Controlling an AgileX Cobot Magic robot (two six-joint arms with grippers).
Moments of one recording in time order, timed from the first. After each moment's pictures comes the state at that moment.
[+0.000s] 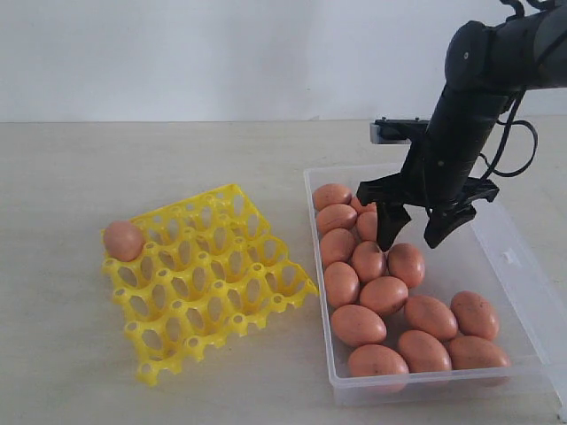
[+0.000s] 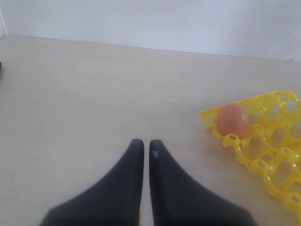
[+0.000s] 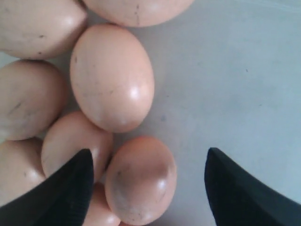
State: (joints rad) left arm 0.04 0.00 0.00 0.03 0.36 -0.09; right arm 0.12 2.06 -1.48 0.23 1.06 -0.12
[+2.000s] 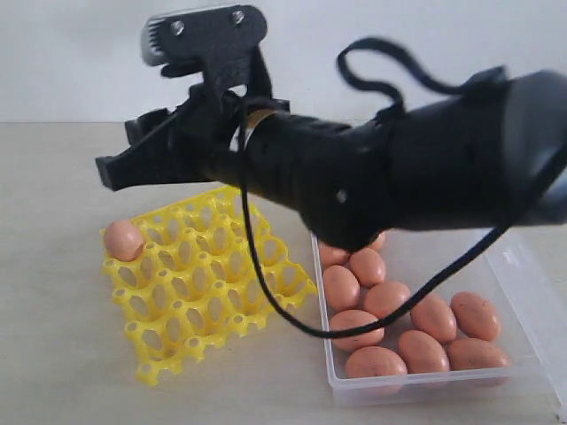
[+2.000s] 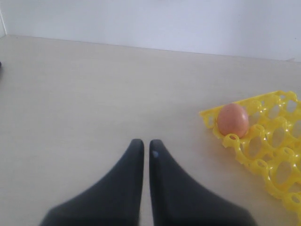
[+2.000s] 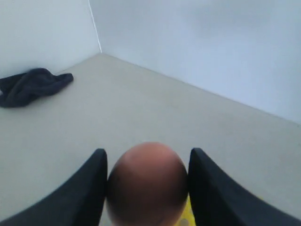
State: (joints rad) left arm 0.04 0.00 0.00 0.03 0.36 -0.09; right arm 0.77 1.75 -1.07 0.25 -0.40 -0.11
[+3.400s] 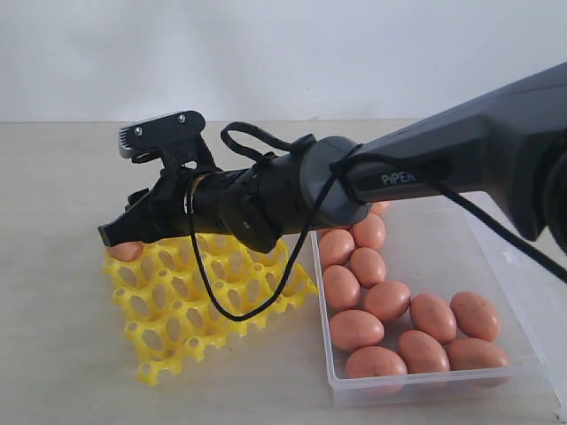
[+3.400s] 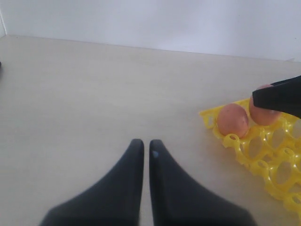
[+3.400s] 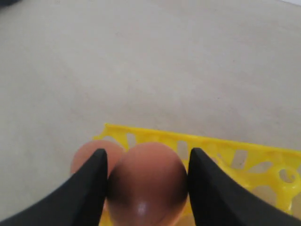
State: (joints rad) left arm 0.04 0.00 0.00 0.03 0.36 -0.09; right arm 0.71 2.18 -1.41 -0.08 -0.15 0.24
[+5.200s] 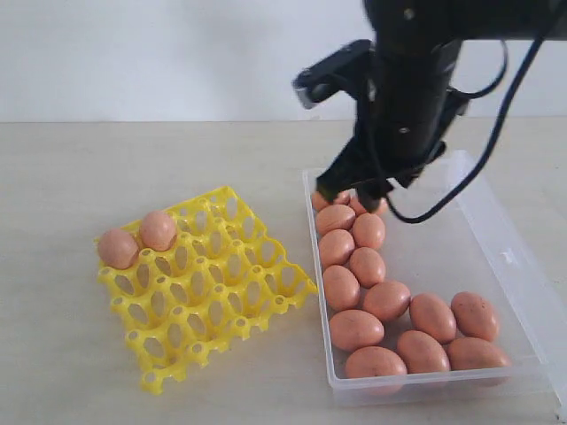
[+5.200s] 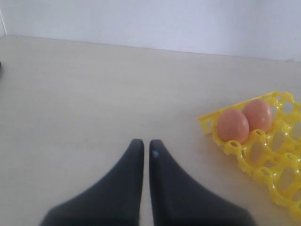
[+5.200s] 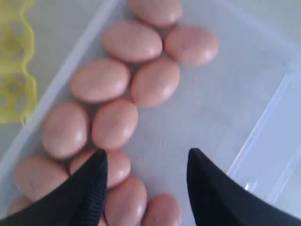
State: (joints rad) left arm 0.04 0.00 0.00 0.03 0.36 -0.09; right arm 0.45 1.78 -1.42 -0.22 1.06 0.05
